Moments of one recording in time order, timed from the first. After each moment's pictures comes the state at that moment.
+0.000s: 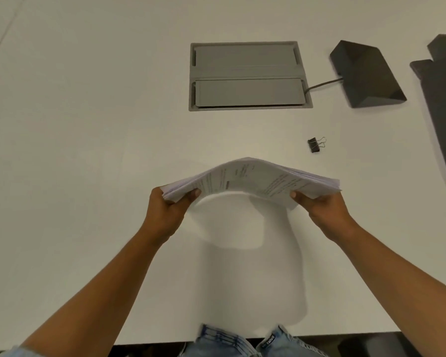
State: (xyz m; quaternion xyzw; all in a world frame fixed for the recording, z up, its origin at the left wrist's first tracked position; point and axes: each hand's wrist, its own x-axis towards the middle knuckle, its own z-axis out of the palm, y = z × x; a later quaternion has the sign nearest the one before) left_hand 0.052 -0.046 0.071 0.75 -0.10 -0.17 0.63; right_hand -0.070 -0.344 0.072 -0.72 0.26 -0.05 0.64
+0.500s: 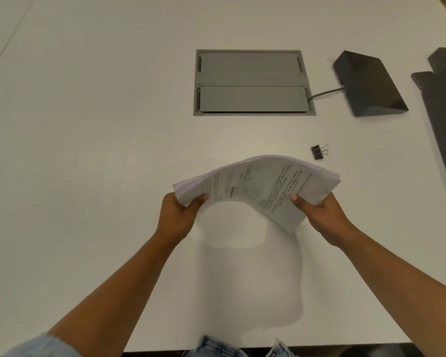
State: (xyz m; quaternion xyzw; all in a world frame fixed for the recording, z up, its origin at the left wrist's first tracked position) left_hand 0.050 -0.055 0.054 0.76 -0.07 -0.16 0.63; right_hand -0.061 -0.338 0.071 -0.71 0.26 0.00 0.66
